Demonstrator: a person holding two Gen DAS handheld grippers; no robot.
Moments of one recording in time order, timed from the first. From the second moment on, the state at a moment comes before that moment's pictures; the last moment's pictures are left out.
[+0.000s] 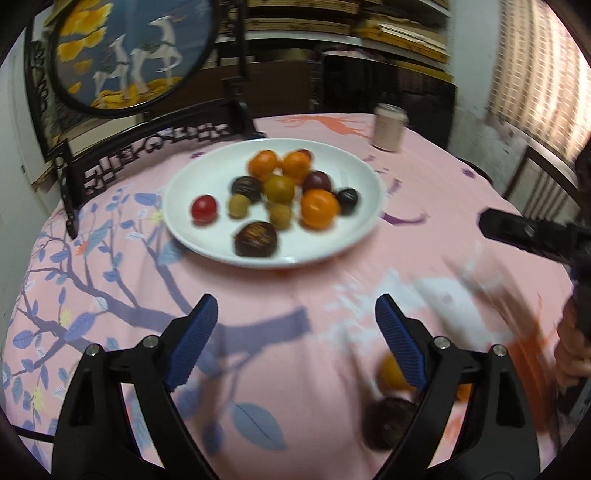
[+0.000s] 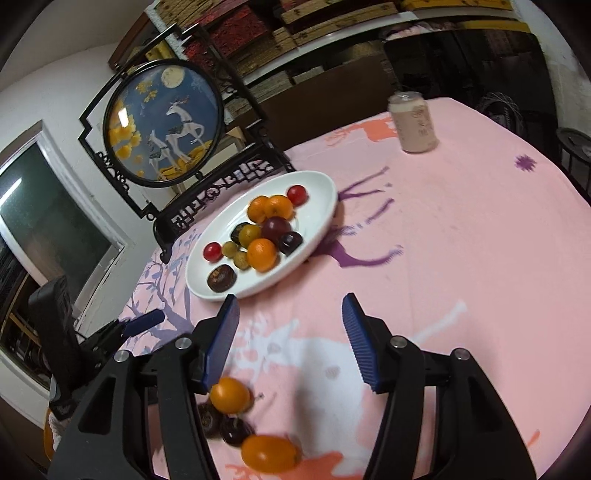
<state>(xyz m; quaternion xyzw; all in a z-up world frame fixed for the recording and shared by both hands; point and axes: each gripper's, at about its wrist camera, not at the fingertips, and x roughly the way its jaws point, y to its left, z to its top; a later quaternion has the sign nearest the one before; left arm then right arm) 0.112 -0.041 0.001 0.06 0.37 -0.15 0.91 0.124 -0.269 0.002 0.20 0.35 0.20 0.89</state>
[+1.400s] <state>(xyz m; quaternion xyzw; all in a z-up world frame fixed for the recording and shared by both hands) 0.082 -0.072 -0.026 0.12 0.38 -0.19 0.90 0.096 -0.295 -0.006 0.24 0.34 0.18 0.89</state>
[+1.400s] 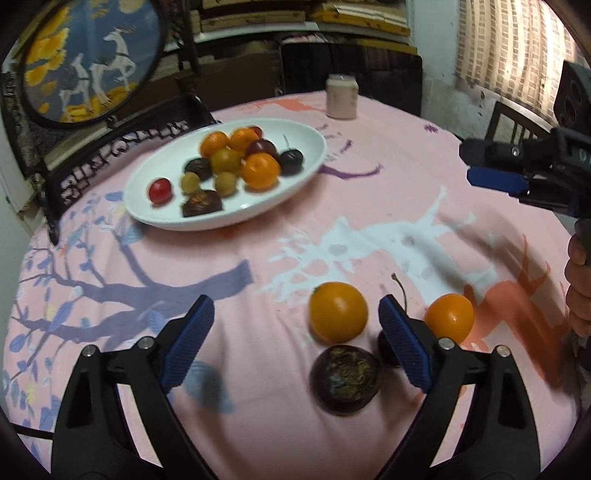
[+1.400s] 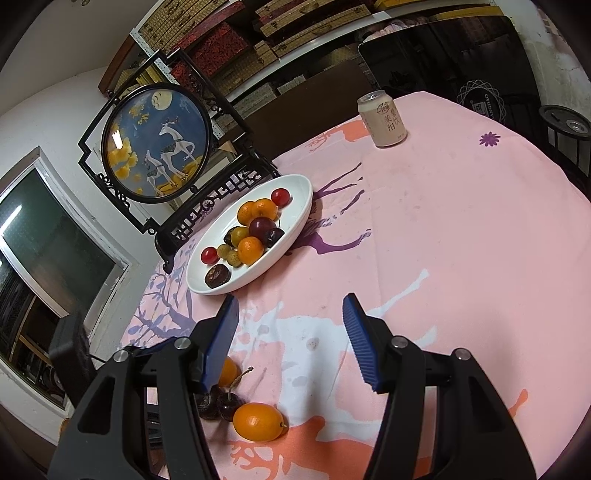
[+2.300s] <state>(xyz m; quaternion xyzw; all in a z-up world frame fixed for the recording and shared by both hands) 0.111 -0.012 -0.026 0.03 0.41 -0.10 0.91 0.046 -0.258 -0.028 0.16 0.37 0.22 0.89</state>
